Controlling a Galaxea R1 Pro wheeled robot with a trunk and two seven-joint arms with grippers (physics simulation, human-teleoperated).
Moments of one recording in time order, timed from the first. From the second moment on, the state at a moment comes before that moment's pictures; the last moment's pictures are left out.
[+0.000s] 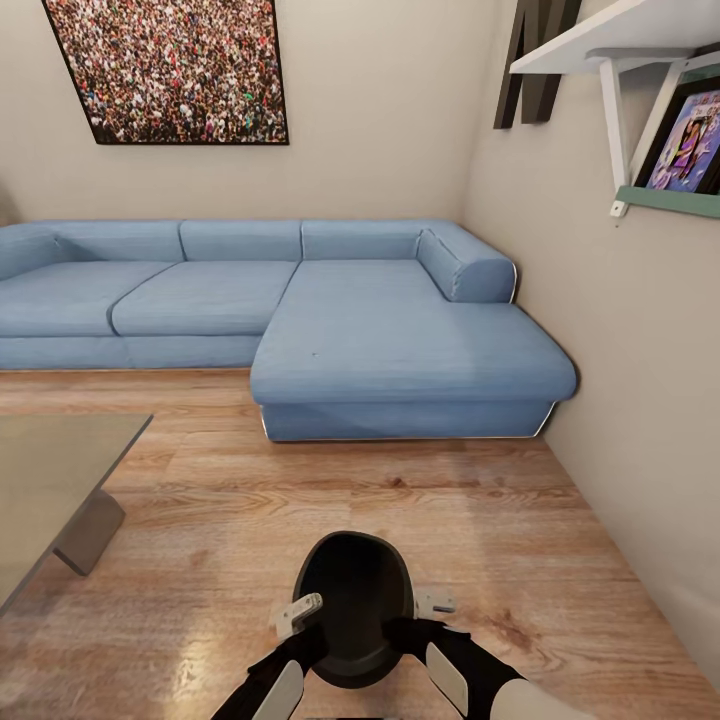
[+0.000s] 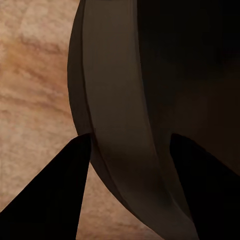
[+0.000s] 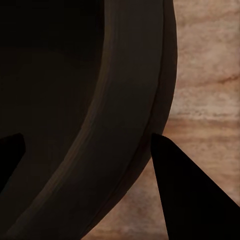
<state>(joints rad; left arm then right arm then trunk) -0.36 -0.17 -0.28 -0.66 0.68 0.16 0.36 -0.60 0.15 0.41 -0.22 -0.54 0.11 -0.05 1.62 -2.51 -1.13</state>
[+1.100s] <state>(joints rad) -0.36 -0.16 -0.28 -0.67 0.67 0.16 0.36 -0.60 0.15 0.41 -0.22 -0.53 0.11 -0.05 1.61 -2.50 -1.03</state>
